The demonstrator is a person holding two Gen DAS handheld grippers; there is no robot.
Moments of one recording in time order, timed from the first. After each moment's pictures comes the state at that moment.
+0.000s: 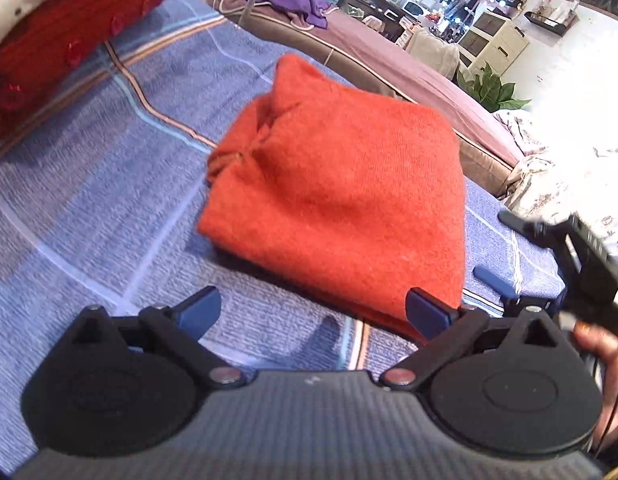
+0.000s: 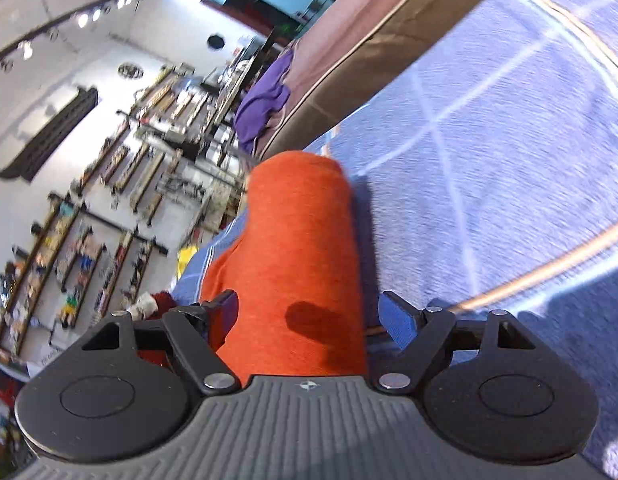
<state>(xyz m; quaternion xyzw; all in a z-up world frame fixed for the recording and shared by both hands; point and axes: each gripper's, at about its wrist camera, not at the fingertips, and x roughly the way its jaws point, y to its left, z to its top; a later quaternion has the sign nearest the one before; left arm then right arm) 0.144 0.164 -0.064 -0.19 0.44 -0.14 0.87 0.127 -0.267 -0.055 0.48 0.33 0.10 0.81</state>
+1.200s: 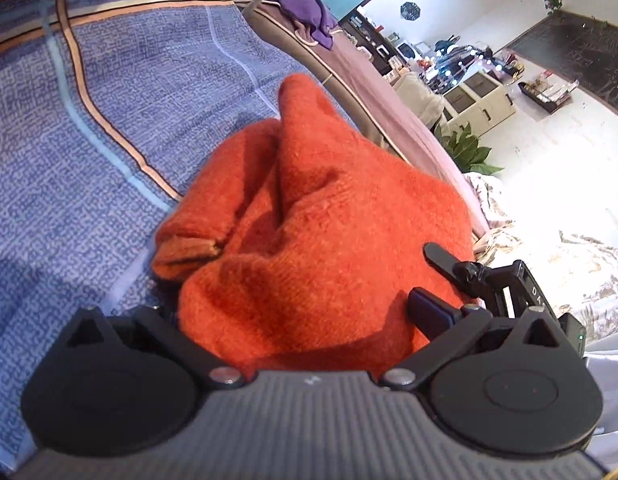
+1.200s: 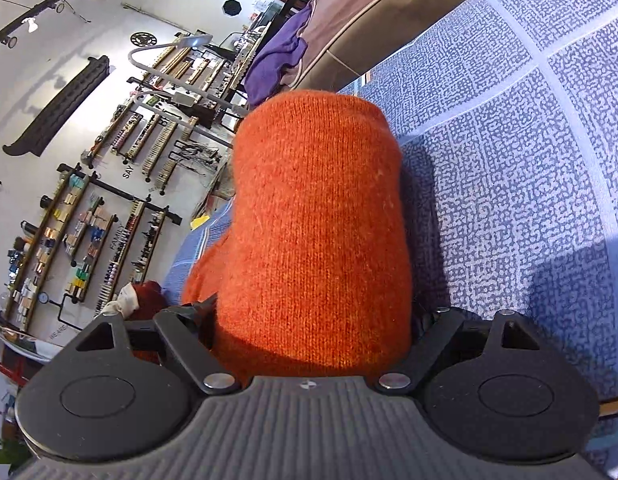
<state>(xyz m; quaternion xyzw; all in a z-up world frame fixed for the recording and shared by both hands) 0.280 0.156 -0.122 -0.32 0.40 -0.17 0.84 0.216 -0.215 -0.070 0.44 0.36 0.16 0.81</state>
